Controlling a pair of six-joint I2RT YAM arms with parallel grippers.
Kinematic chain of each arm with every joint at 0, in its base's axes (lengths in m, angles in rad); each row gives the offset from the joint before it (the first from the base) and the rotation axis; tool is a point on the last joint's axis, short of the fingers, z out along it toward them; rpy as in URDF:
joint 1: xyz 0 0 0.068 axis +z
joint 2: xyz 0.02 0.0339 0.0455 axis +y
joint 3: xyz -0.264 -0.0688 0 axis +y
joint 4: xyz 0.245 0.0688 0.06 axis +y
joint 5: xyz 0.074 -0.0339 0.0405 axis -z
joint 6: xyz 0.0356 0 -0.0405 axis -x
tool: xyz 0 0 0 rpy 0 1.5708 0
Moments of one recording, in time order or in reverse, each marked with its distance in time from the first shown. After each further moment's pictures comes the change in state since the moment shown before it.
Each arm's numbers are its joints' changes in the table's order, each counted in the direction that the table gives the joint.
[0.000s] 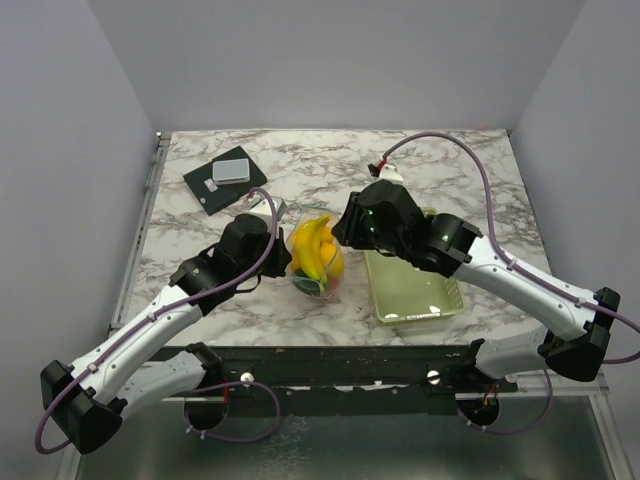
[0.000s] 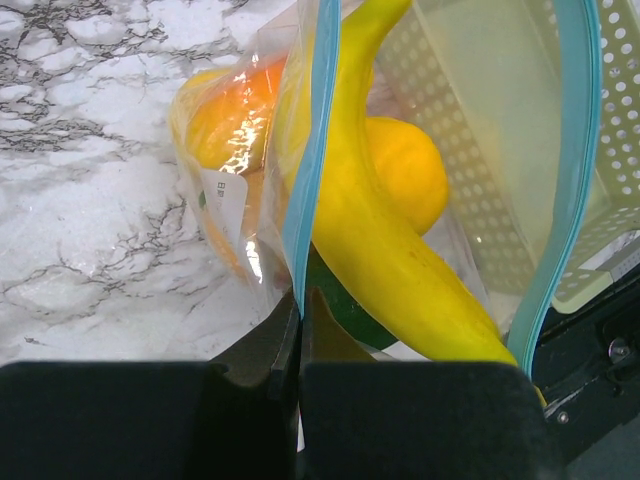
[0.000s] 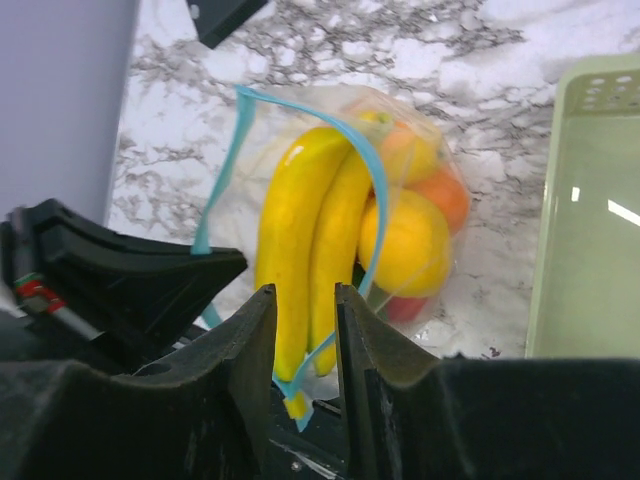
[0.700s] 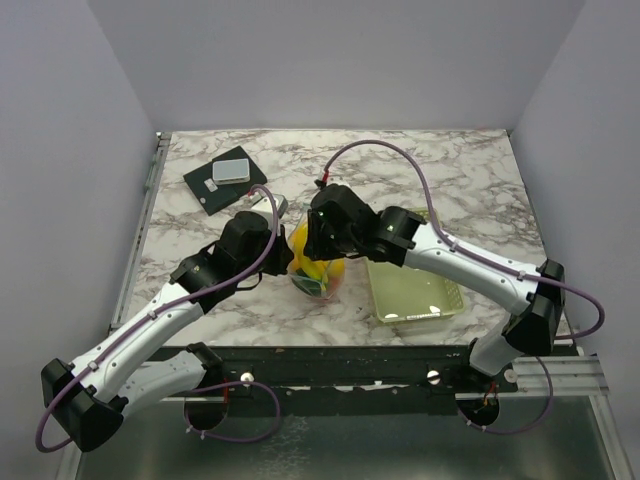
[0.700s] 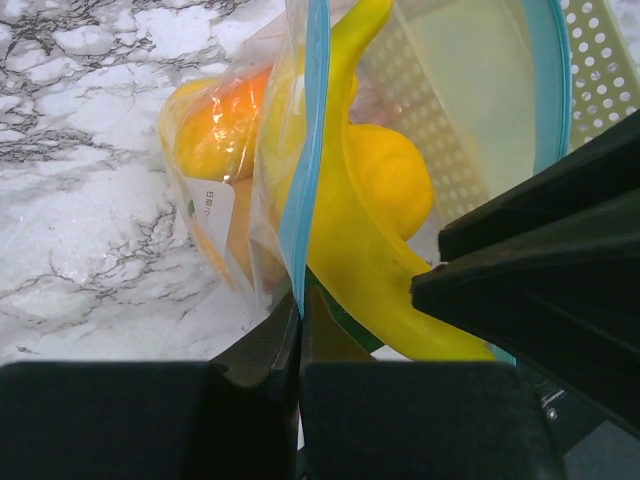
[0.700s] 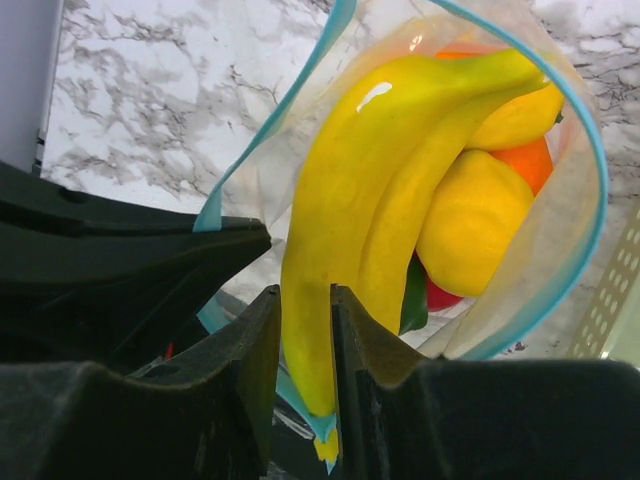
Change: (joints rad) left arm 0.000 0.018 -0.026 -0.002 0.021 0.000; right arm 0.048 0.237 -0.154 0.043 -0.170 0.104
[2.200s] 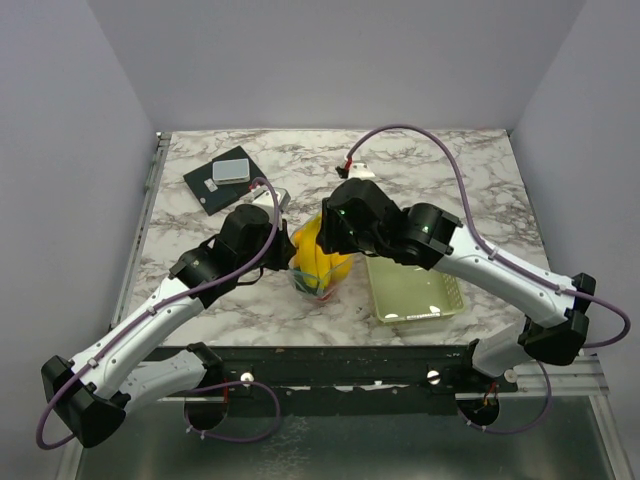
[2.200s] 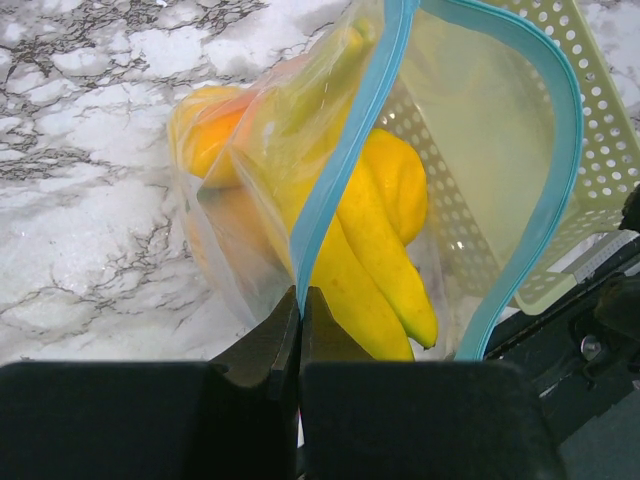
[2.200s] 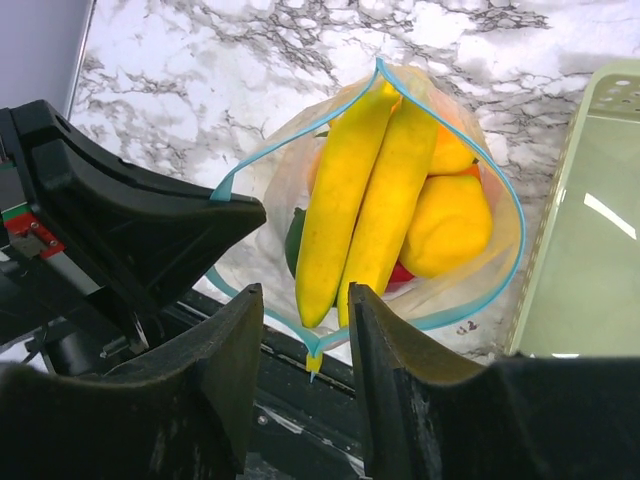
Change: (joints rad) left arm 0.000 0.029 -0.067 0.028 0.013 -0.014; right arm 0.044 -0.080 -0.110 0.160 0.167 0.000
